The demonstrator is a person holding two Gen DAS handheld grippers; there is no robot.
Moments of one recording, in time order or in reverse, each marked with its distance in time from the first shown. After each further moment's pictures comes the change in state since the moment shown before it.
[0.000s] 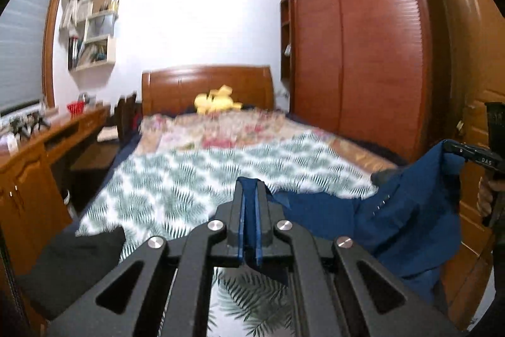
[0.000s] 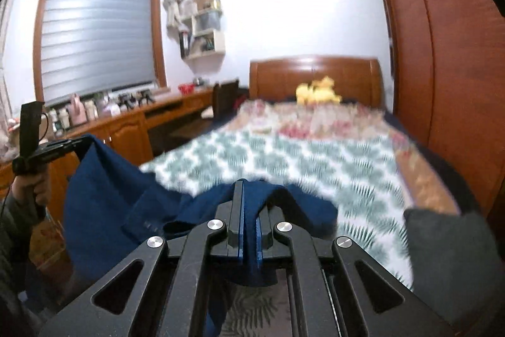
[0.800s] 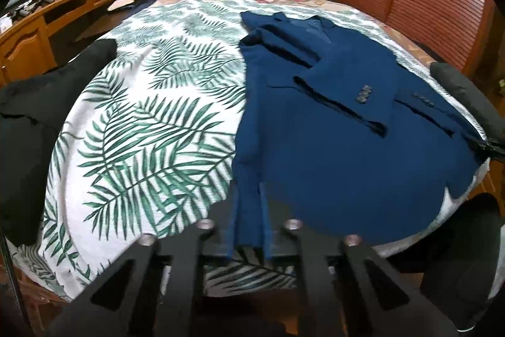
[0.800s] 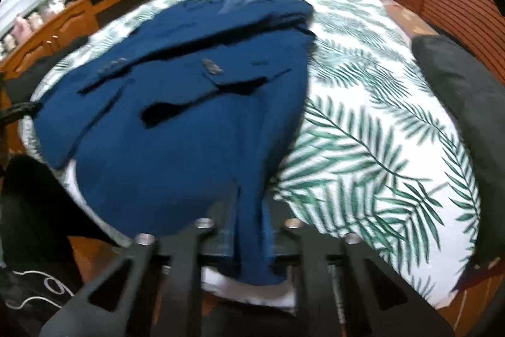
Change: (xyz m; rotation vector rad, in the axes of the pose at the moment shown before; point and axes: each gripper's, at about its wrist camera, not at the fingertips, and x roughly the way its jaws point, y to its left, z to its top) left arm 0.136 0.077 -0.257 -0.154 0.538 0.071; right arm 0.132 -0.073 -0.235 0.070 0.600 -0.119
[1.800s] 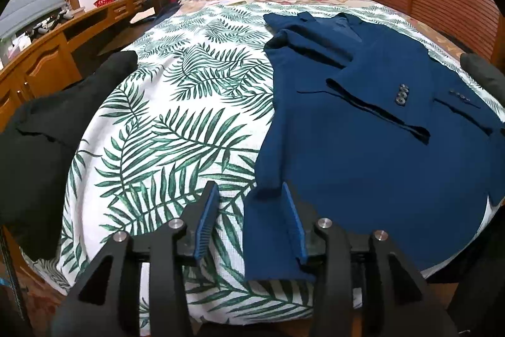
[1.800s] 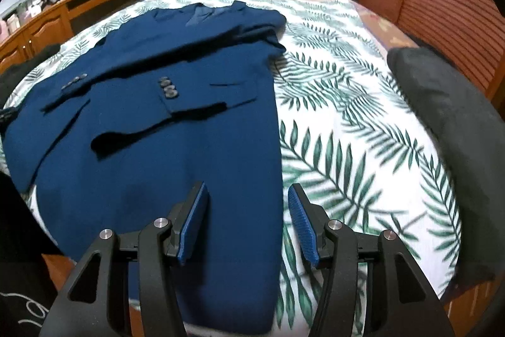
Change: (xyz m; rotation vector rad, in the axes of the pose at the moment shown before) left arm 0.030 0.004 0.009 0.025 -0.019 0.177; right arm 0.016 -0.021 0.018 0.025 -0.029 -0.143
